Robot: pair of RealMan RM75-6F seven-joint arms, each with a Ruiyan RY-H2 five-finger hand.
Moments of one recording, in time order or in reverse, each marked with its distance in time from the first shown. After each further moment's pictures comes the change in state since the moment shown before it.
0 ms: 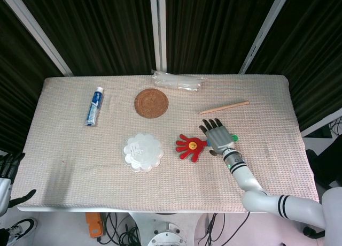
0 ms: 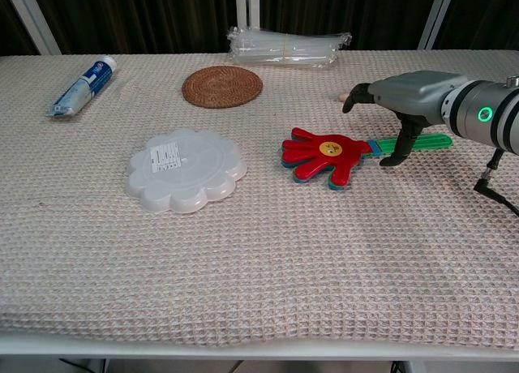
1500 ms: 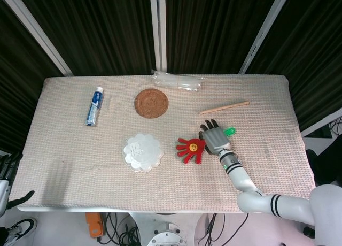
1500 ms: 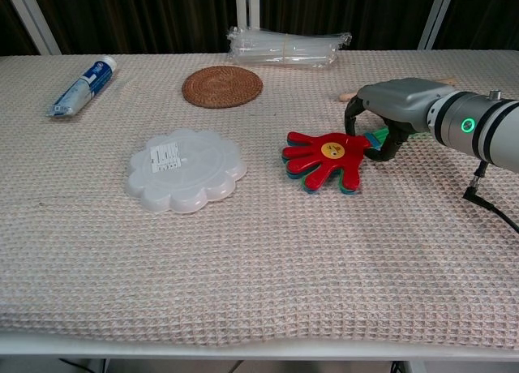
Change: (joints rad) left arm 0.011 -0.005 0.000 0.016 0.003 0.008 -0.013; right arm 0.026 -0.063 -0.048 0.065 -0.053 0.058 0.116
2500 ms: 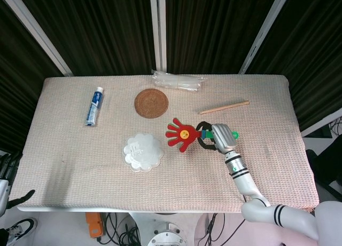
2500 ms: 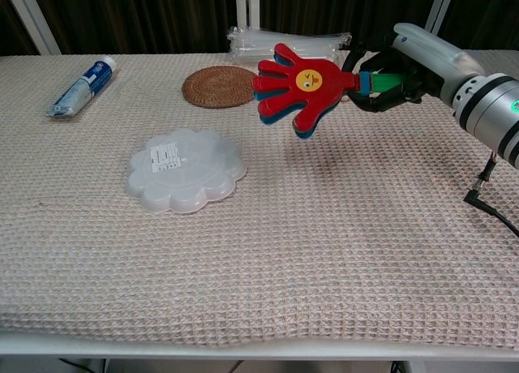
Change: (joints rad) left arm 0.001 0.000 -0.006 -0.004 0.007 0.014 -0.007; right arm -0.188 -0.073 0.092 0.088 -0.414 0.202 0.761
